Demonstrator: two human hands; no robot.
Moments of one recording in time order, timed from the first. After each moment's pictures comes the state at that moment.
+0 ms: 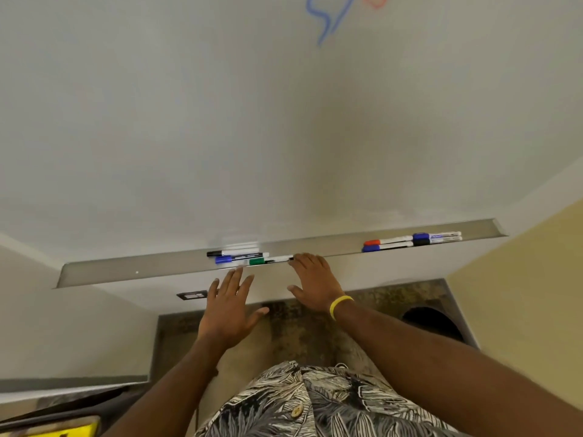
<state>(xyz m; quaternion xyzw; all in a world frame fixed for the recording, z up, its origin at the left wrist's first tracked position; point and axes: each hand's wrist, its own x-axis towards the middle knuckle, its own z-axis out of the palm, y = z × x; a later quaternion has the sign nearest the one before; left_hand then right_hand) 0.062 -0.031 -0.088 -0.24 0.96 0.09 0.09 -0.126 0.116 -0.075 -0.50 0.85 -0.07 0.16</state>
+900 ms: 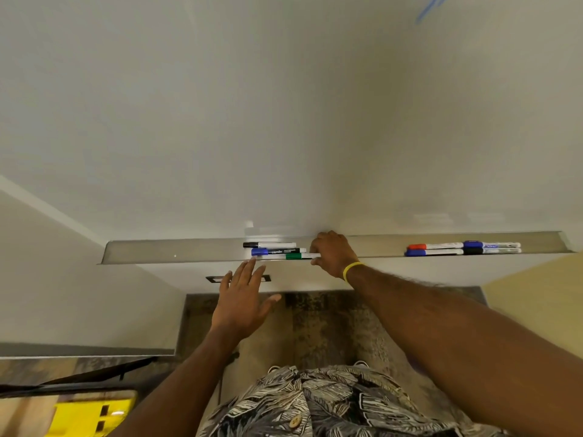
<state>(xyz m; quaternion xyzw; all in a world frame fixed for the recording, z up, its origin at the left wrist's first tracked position) 0.082 -0.064 -0.074 -0.30 0.94 0.15 0.09 -0.163 0.031 -0.090 -0.50 0.85 -0.02 0.18</state>
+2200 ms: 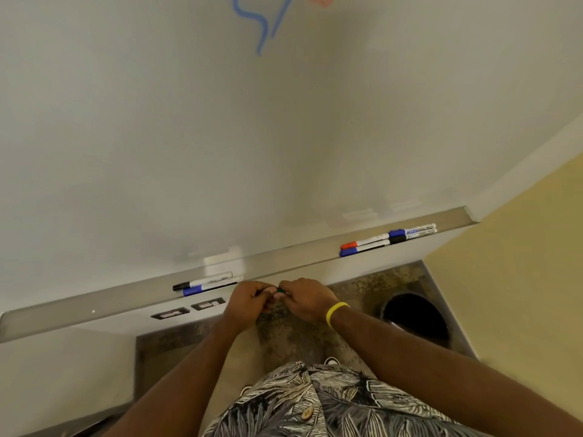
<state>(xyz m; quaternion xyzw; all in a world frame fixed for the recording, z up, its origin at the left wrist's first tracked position) -0.049 -0.007 -0.064 -0.24 0.81 0.54 0.05 -0.155 0.135 -0.063 -0.46 0.83 -0.11 0.29</state>
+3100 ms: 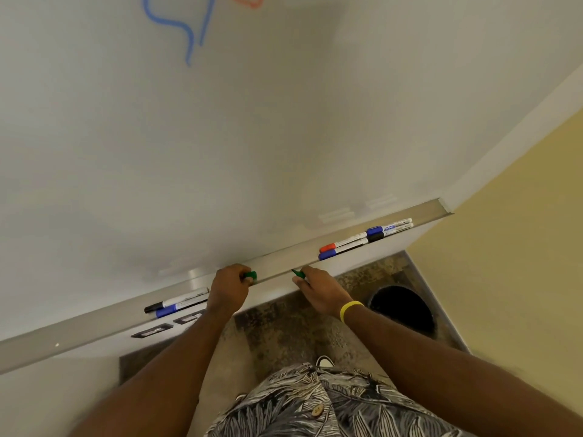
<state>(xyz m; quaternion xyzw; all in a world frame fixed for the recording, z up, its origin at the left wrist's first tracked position) -0.113 -0.026 -0.095 -0.29 0.87 0.39 0.04 -0.202 0.185 -0.066 -0.24 0.89 -0.24 0.30</state>
